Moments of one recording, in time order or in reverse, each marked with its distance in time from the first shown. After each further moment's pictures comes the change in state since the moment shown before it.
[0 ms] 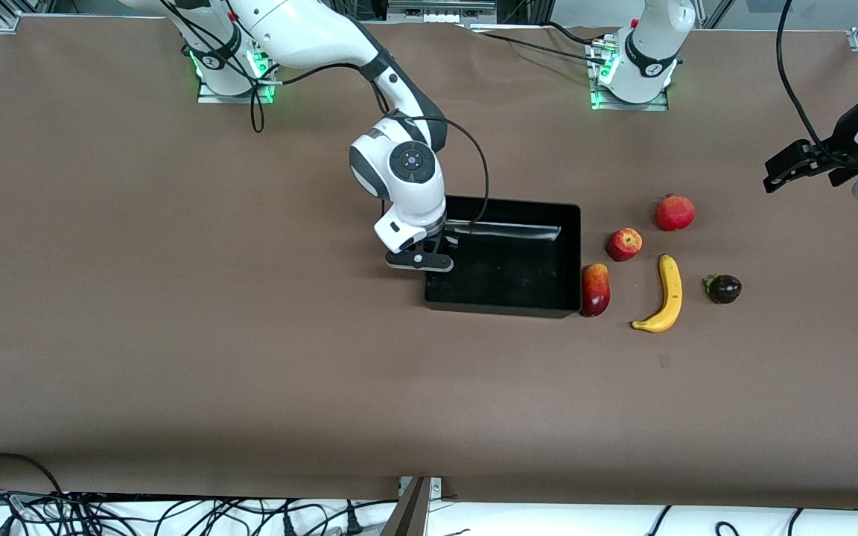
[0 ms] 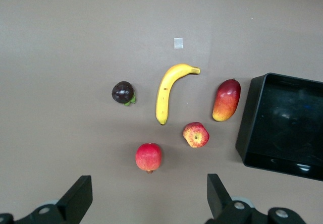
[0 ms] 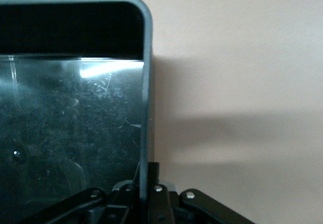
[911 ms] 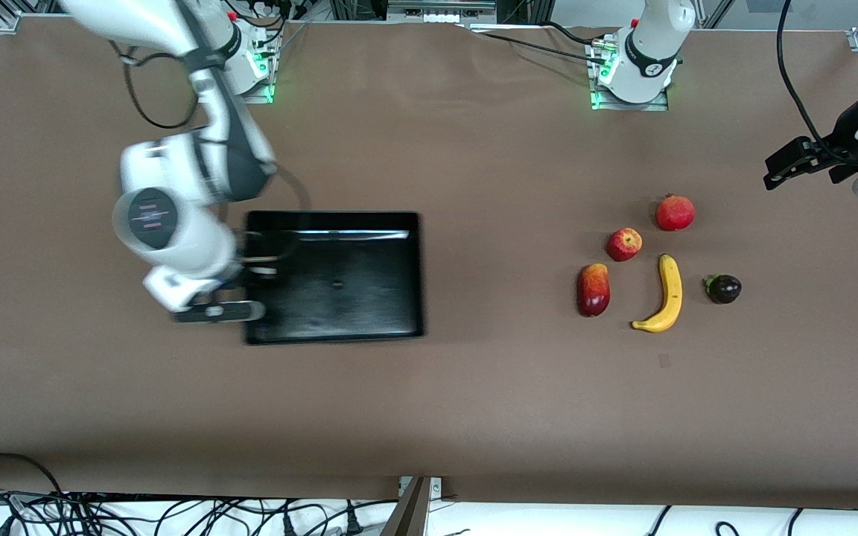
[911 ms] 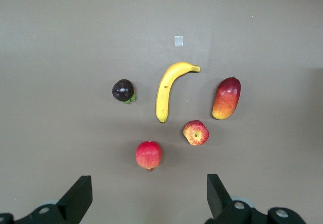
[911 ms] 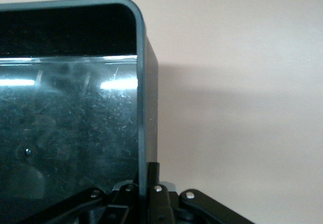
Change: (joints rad) left arm -0.001 -0.004 0.000 0.000 0.000 -0.009 -0.002; right arm -0.469 -0.330 -0.085 -0.169 0.012 -0.322 -0.731
